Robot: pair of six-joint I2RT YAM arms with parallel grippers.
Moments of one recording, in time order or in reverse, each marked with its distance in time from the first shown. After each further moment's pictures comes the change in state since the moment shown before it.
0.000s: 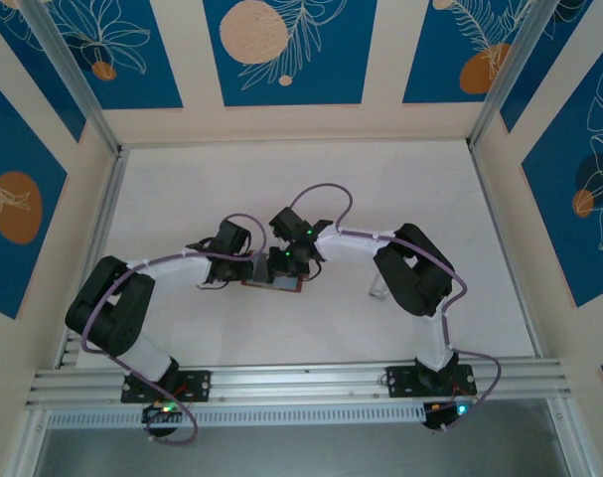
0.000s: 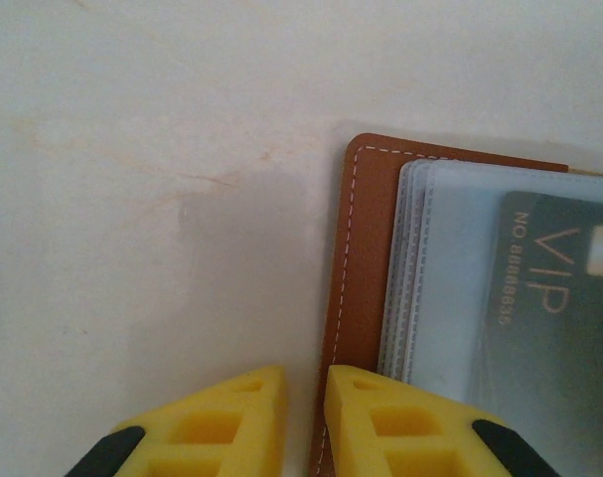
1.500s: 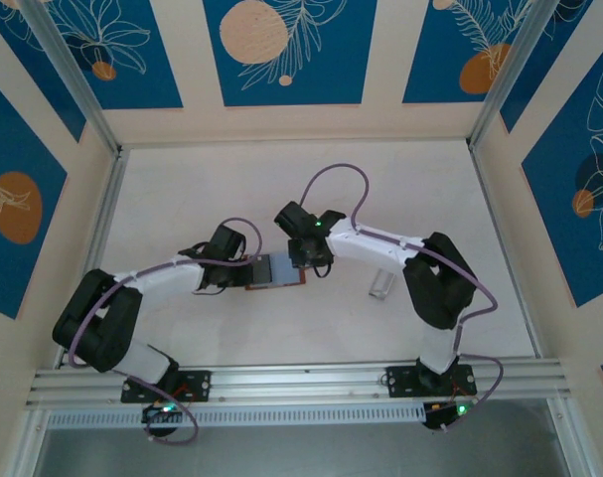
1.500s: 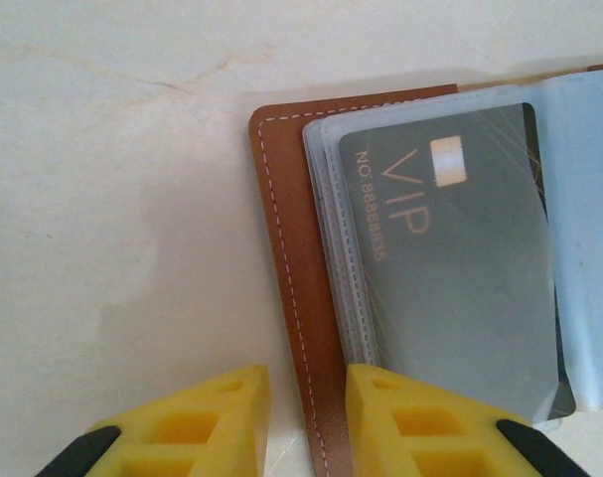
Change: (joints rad) left arm 0.000 -0.100 -0.051 -0.039 0.089 -0.004; right arm 0.009 -0.138 0.046 -0.339 0.447 -0.041
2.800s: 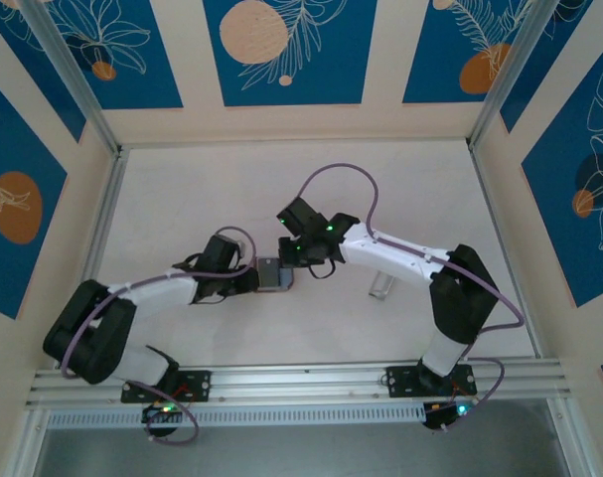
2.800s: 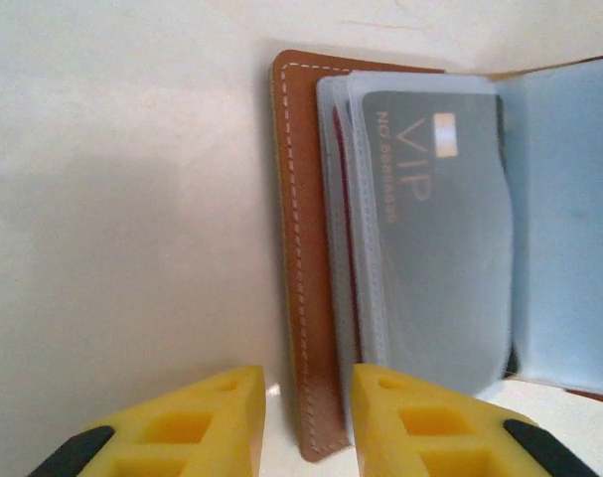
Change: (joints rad) left arm 0.006 -0.097 -0.146 0.174 0.176 -0.136; right arm 0.043 -0.144 -0.041 0.139 -0.231 0.002
